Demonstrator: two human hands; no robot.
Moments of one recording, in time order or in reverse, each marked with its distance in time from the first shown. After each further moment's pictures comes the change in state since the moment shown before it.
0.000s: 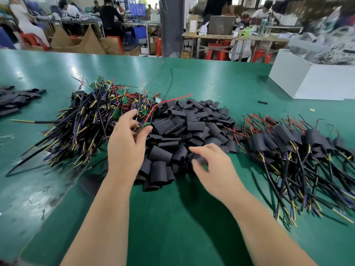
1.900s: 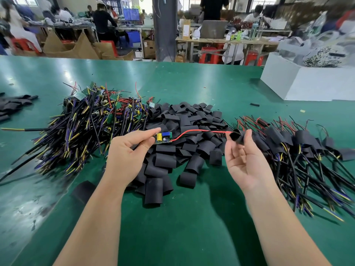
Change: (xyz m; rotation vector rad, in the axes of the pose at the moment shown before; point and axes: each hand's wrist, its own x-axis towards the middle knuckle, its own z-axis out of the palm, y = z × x) left_hand -0.007 0.025 -0.006 -0.447 -0.268 -0.006; right_hand 0.017 0.024 -0.049 1.847 0.516 0.679
